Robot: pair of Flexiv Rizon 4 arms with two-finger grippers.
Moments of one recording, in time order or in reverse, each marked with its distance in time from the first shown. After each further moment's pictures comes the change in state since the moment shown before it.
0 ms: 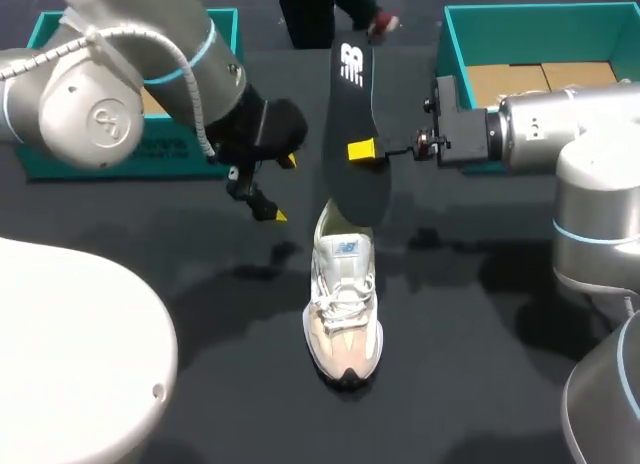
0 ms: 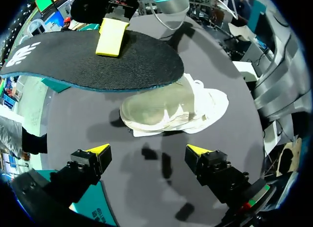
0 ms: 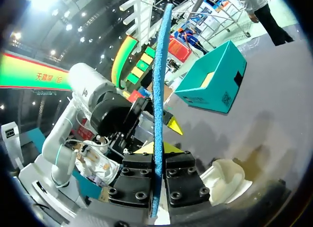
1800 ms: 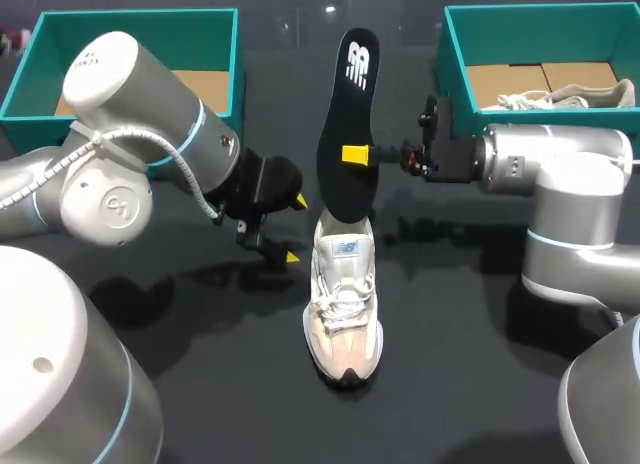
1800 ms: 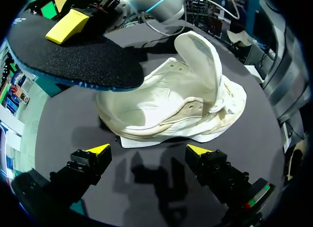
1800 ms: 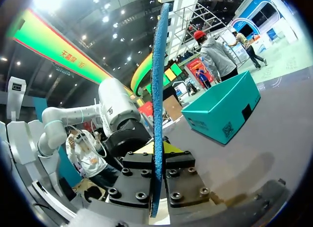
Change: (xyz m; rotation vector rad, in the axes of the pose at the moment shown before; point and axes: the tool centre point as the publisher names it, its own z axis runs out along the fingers) left arm 0.012 0.013 0.085 0.196 -0.036 -0.015; right arm -0.041 0.002 0.013 -0.158 0.118 -0.275
